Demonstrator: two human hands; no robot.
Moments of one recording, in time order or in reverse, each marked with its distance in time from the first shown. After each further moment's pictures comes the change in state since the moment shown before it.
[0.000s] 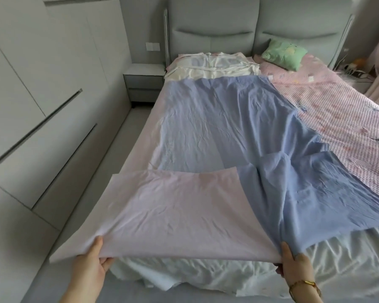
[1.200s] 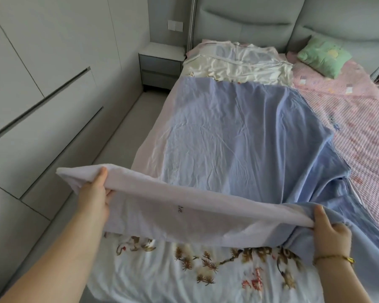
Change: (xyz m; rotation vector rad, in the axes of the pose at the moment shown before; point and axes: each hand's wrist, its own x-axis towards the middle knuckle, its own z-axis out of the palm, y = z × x) left_hand 0.142 0.086 0.157 0.022 0.087 0.151; right_hand 0.086 -0.198 0.051 0.146 0.149 -0.140
